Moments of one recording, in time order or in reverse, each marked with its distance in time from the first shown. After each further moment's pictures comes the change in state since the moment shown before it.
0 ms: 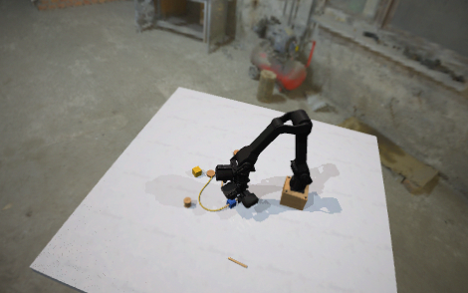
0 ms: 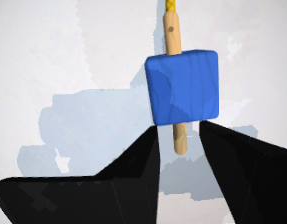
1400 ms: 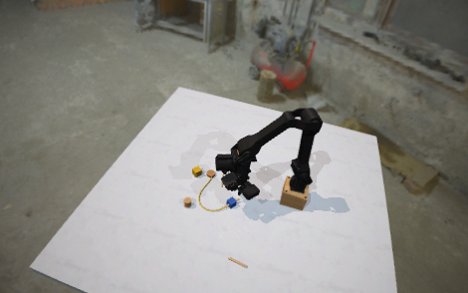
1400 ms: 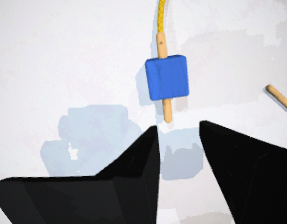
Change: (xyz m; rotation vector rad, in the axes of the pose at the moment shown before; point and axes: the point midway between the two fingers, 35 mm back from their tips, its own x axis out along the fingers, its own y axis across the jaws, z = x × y) arm -0.056 -0.002 0.005 -0.003 -0.010 -0.005
